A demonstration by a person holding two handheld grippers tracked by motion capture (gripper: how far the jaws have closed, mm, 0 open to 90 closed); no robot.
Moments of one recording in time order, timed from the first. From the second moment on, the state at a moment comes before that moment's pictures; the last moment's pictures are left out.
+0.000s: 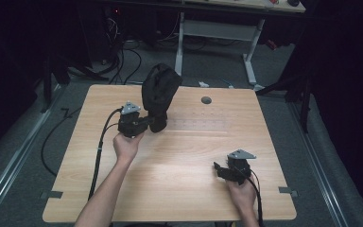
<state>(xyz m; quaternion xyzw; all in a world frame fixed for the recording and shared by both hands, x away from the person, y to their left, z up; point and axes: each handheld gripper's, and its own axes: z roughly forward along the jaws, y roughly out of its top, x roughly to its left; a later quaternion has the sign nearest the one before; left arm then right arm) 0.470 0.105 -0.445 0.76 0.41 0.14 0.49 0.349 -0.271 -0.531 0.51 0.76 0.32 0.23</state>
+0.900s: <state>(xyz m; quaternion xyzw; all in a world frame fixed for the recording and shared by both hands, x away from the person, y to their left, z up) 0.452 0.118 -0.429 0.76 0.40 0.13 0.49 0.349 -0.271 -0.531 0.51 0.76 0.32 0.23</state>
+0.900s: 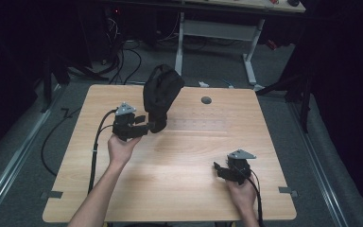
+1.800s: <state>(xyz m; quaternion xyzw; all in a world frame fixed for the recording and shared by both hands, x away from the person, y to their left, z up) 0.423 0.160 -0.424 0.74 0.42 0.12 0.51 0.349 -0.271 -0.531 0.51 0.76 0.32 0.23</state>
